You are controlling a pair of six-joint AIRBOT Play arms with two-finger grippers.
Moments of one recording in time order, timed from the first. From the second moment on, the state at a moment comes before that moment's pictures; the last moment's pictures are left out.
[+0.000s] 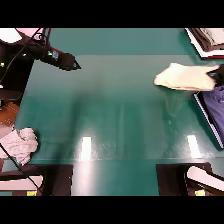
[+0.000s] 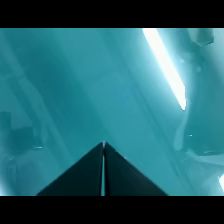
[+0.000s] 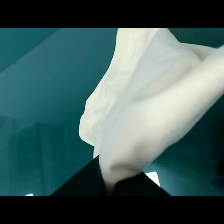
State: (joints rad) left arm -0.16 -1.46 1.69 0.98 -1.28 -1.26; right arm -0.63 -1.23 1.16 -0.72 1.01 1.19
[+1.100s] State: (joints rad) left arm -0.21 -1.46 1.69 0.99 -1.25 -1.25; right arm -0.96 -1.12 1.45 -0.87 1.17 1.25
